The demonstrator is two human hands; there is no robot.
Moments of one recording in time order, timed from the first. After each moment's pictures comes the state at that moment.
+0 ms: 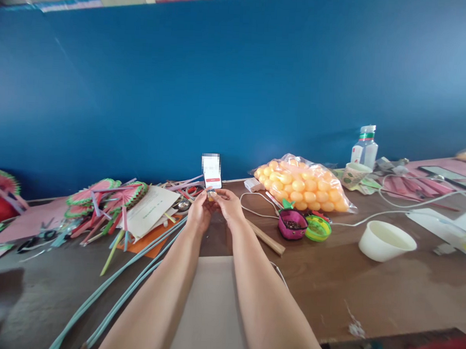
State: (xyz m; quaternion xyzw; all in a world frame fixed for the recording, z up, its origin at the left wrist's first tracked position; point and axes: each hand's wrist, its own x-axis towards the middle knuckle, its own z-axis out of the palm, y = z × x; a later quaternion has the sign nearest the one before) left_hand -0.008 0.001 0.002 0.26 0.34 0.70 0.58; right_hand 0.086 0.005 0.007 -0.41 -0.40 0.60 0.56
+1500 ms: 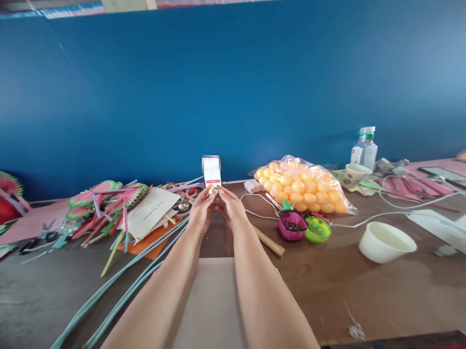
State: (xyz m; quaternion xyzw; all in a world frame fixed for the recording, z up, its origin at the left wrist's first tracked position) left_hand -0.004 -0.003 0.004 0.34 0.32 0.71 0.54; right_hand 0.094 0.009 0.007 -0.33 -0.32 0.69 0.56
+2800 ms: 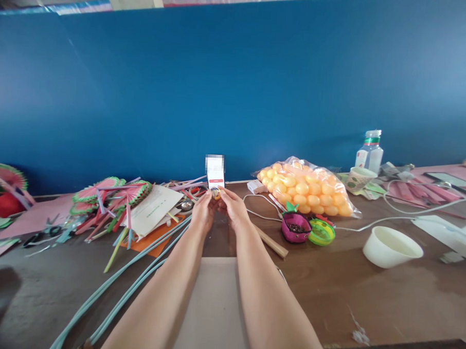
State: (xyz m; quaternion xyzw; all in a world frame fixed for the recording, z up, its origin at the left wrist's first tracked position) left_hand -0.005 0.002 0.002 0.26 0.32 0.72 0.56; right_hand 0.089 0.005 0.010 -0.36 -0.35 0.65 0.57
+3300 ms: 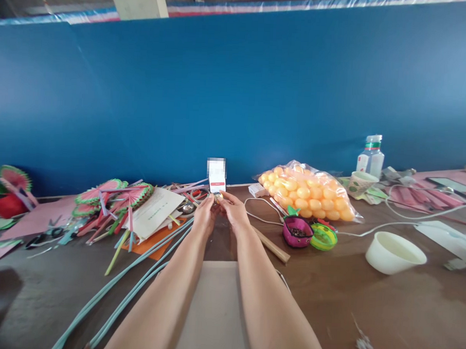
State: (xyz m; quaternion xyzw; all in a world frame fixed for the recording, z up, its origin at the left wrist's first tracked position) left_hand -0.003 0.001 0.003 0.26 0.33 0.71 0.56; right_hand 0.086 0.006 0.007 -0.39 -0.38 0.62 0.57
